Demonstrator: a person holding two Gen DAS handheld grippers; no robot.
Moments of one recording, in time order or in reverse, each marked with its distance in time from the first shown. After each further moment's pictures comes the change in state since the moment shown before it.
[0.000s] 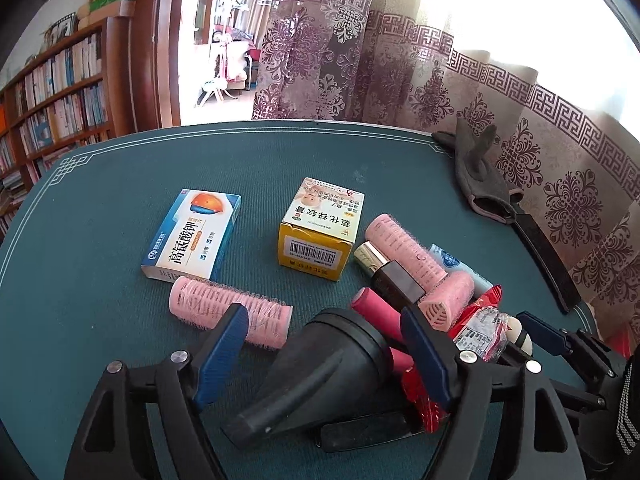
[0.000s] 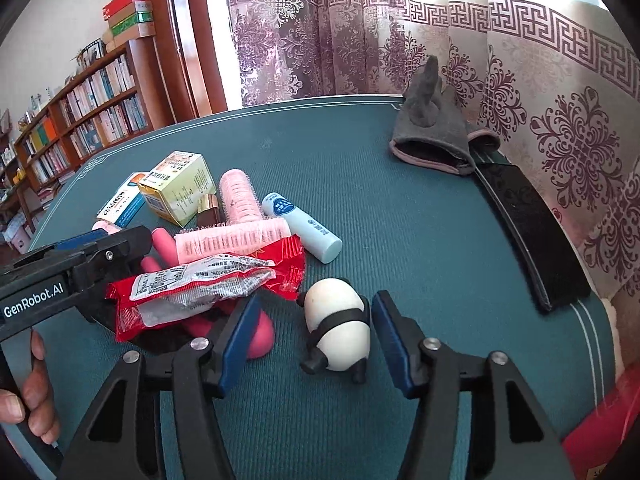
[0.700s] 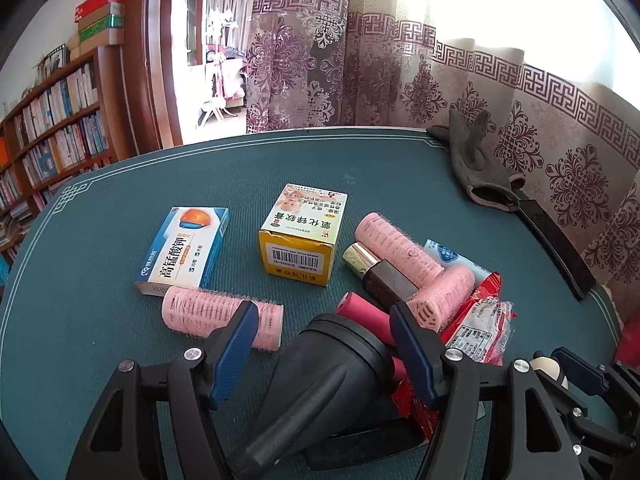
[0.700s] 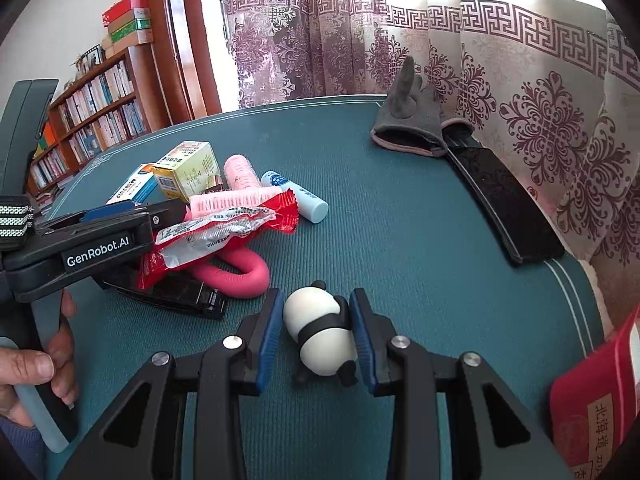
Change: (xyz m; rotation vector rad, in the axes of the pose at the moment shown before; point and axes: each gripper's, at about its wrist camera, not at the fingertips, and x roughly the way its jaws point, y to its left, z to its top) left arm 0.005 -0.015 -0.005 0.084 -0.043 0.061; right arm -0.032 -0.009 -0.034 0.048 -0.018 -0.020
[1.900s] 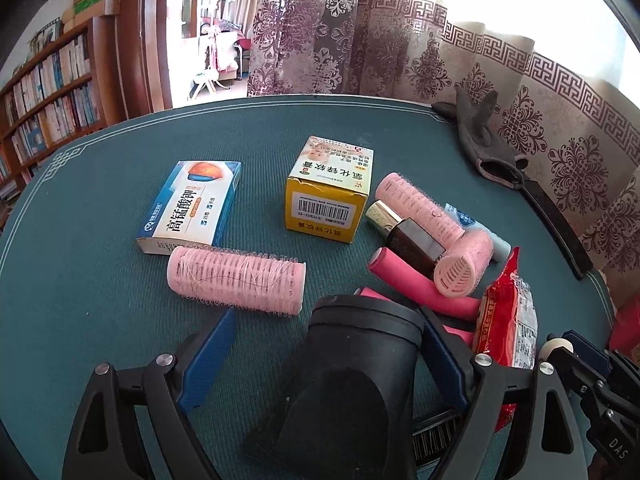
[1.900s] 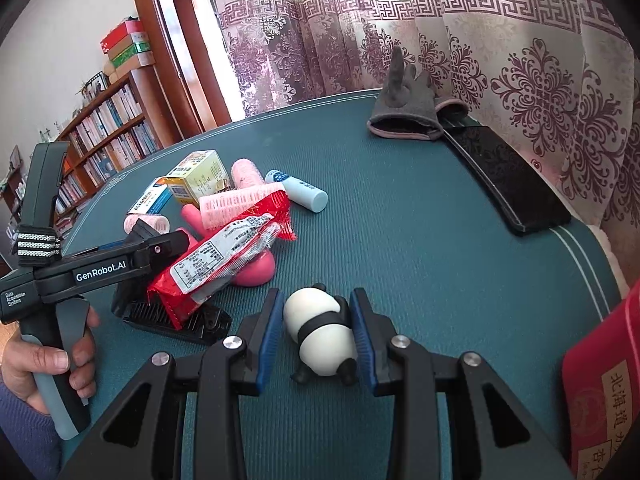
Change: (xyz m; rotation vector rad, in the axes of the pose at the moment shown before) left arm 0.007 0.022 -0.016 -0.026 0.102 -0.054; right arm -0.007 -0.015 -0.012 0.093 -0.007 0.106
